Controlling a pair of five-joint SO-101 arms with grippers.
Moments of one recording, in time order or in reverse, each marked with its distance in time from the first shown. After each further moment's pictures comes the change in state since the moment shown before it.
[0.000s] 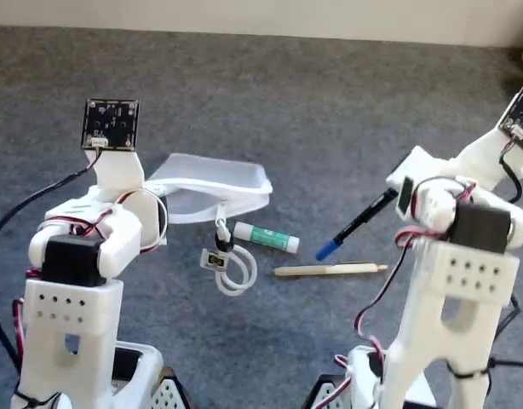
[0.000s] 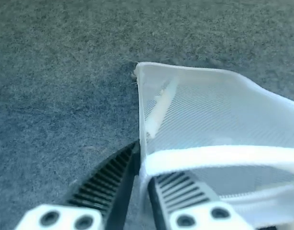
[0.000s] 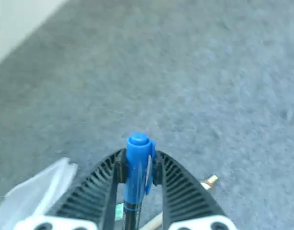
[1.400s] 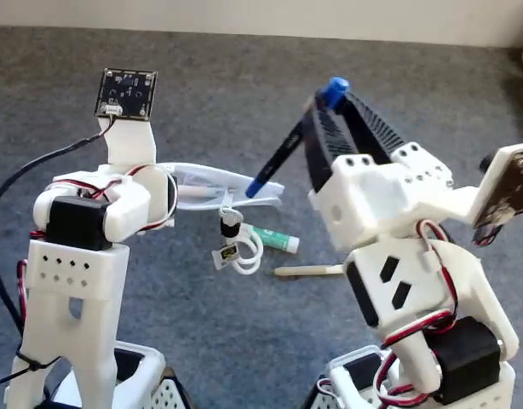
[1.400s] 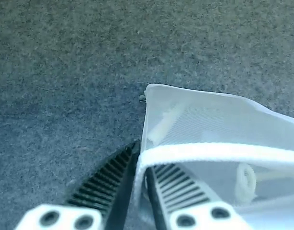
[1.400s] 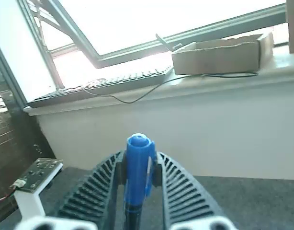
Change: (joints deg) left arm 4.5 13.7 -14.9 7.3 0.3; right arm -32.4 -21.2 0.0 -32.0 12.0
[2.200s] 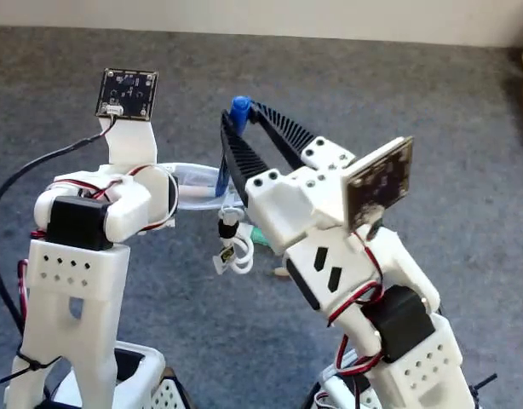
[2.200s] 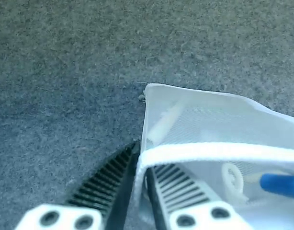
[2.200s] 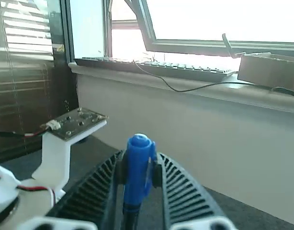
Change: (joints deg) left arm 0.1 0.0 0.0 0.0 0.1; right arm -12.3 0.0 19.6 -19.6 17.6
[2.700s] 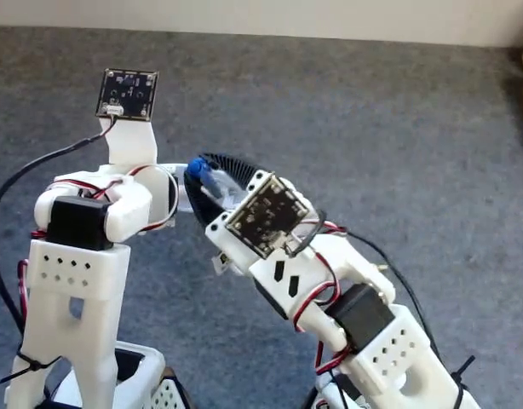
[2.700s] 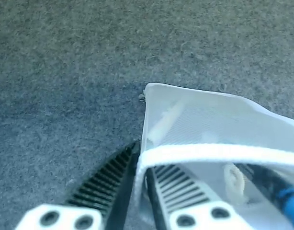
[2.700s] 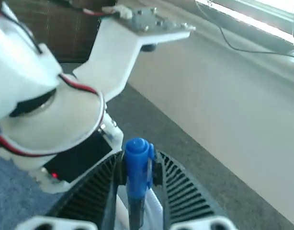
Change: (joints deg) left arm -2.5 0.0 0.0 0.0 0.0; right arm -7.8 0.1 12.1 0.0 16.2
